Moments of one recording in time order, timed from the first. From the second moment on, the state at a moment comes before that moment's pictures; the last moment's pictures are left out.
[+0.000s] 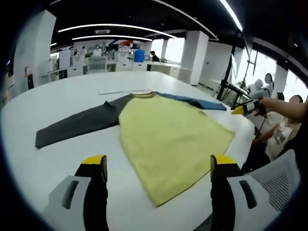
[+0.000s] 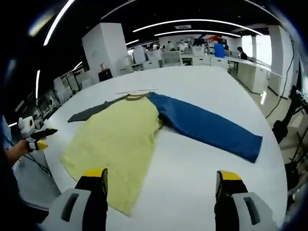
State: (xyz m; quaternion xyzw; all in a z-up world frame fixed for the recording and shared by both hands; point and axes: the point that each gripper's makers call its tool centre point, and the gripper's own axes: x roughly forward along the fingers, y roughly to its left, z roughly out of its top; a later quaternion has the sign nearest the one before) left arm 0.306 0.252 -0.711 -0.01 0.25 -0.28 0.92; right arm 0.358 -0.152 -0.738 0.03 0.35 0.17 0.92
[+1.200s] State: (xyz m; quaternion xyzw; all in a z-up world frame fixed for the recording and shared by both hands) left arm 0.323 0.250 -0.695 0.01 0.21 -0.31 0.93; right arm 0.412 -0.290 -0.776 0.02 0.38 0.02 0.93
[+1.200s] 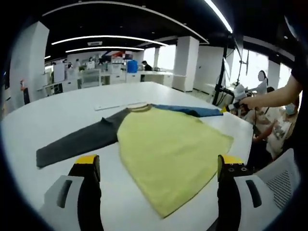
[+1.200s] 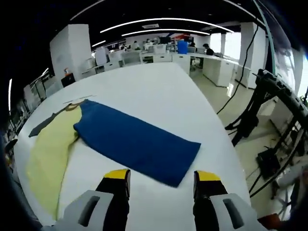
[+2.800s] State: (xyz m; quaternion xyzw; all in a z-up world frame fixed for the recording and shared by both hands) left arm 0.318 0.246 -0.696 0.03 0.22 -0.32 0.92; right arm 0.423 -0.301 -0.780 0.02 0.39 -0.01 0.92
